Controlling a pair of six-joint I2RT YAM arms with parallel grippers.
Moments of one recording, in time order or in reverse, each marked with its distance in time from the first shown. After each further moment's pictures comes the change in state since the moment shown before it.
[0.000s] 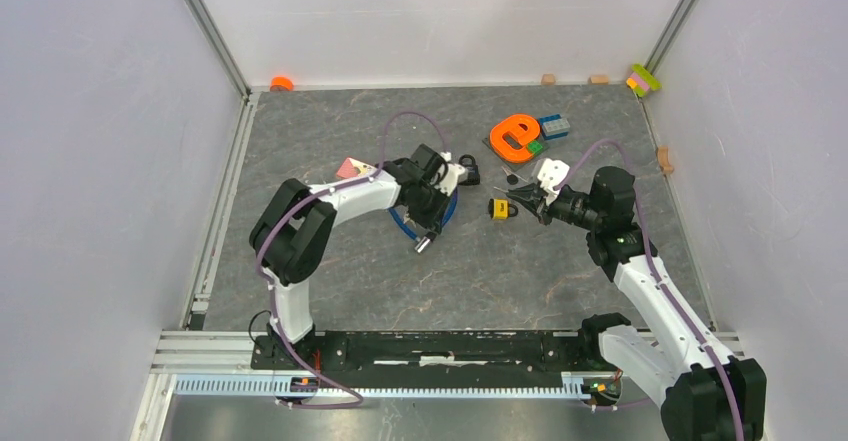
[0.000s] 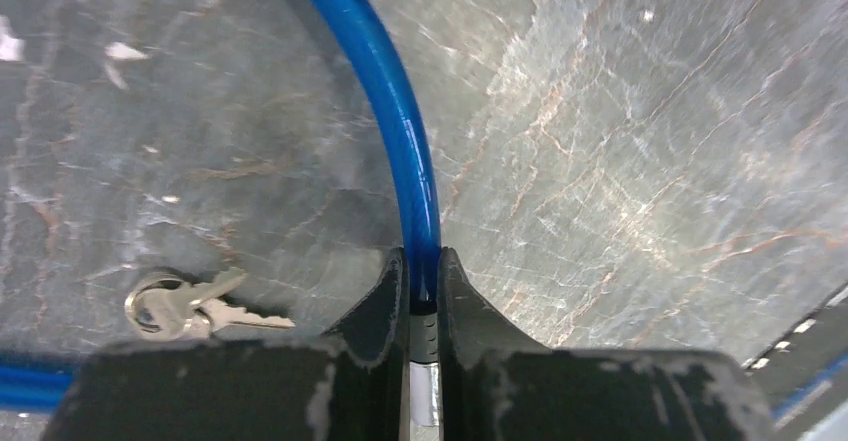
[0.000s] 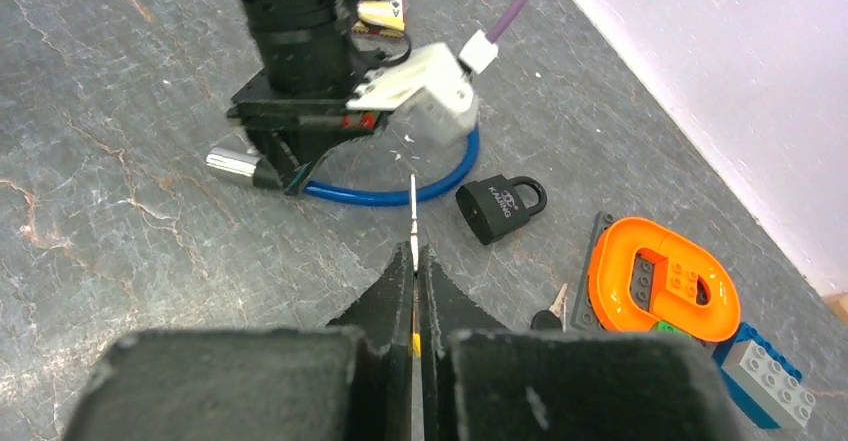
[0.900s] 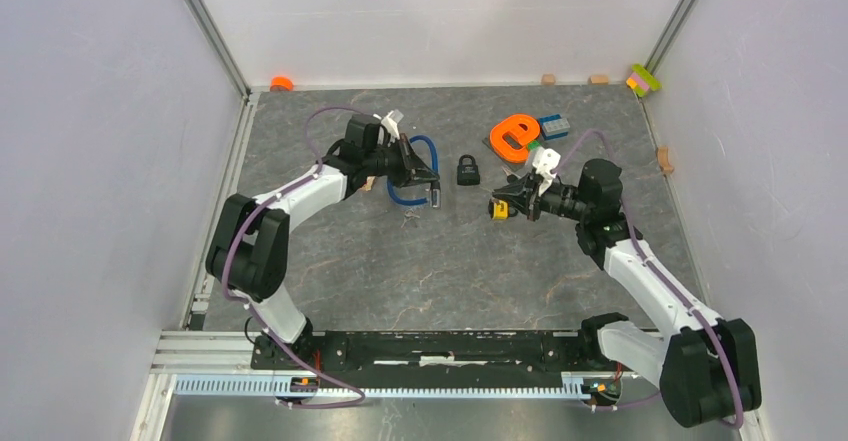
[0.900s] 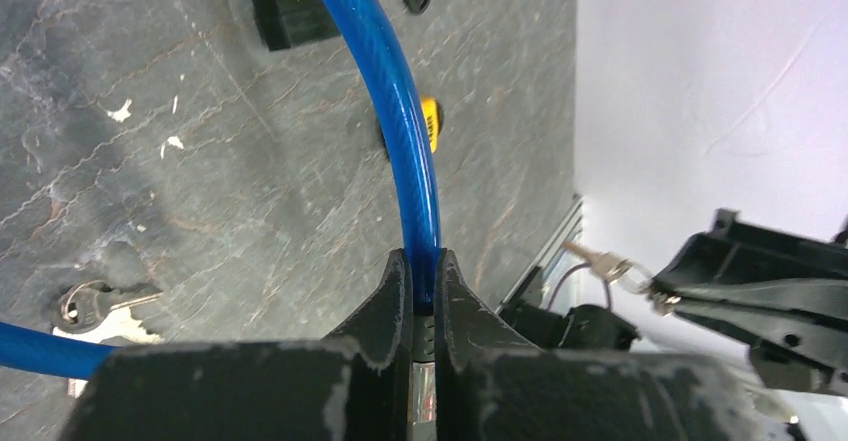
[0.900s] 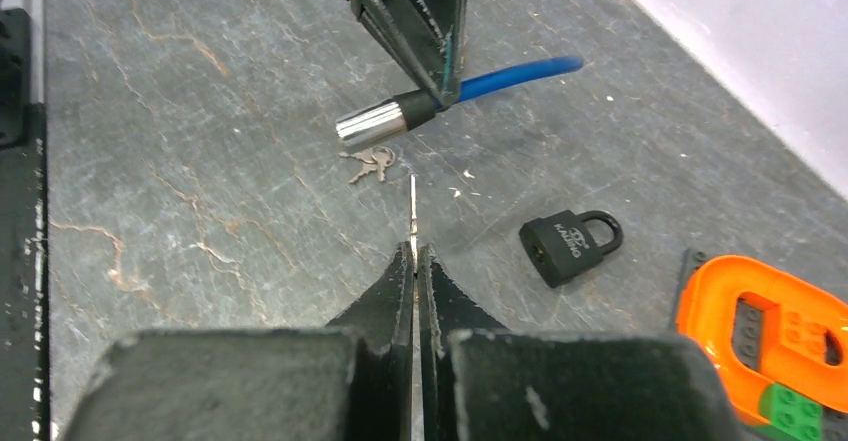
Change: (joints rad) left arm 0.292 -0.208 -0.152 0.442 0.386 -0.769; right arm 0.030 0.135 -0.001 0.176 -0.089 0.172
